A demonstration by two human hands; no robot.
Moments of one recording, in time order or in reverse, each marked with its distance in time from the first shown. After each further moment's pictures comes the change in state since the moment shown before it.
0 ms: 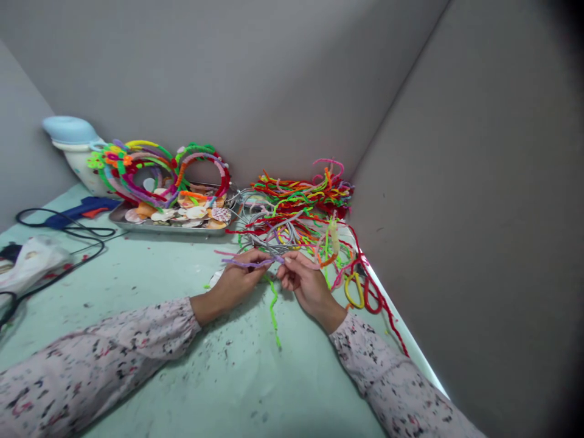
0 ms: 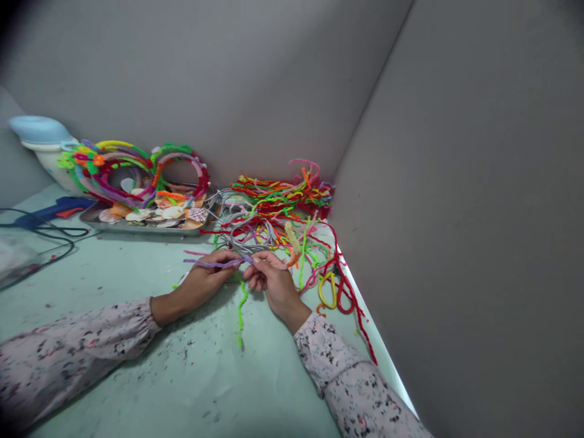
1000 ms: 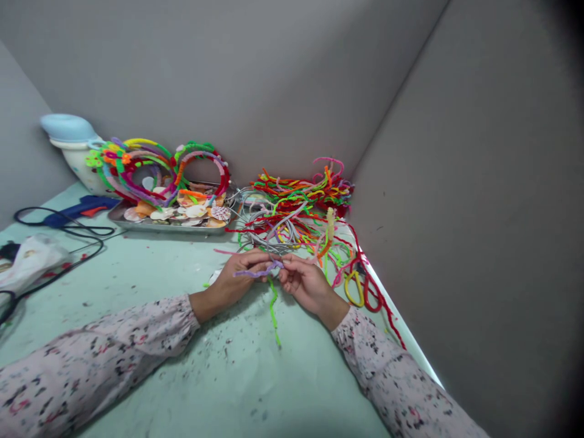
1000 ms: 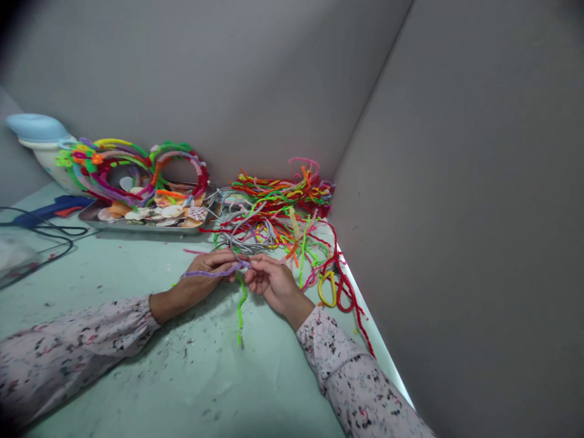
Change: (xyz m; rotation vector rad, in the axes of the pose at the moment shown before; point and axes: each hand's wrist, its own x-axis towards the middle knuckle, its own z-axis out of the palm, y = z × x) left_hand -0.001 0.006 -0.002 -0.297 -0.100 -0.048; right_hand 0.002 -0.002 -0.006 0.168 -0.102 0.211
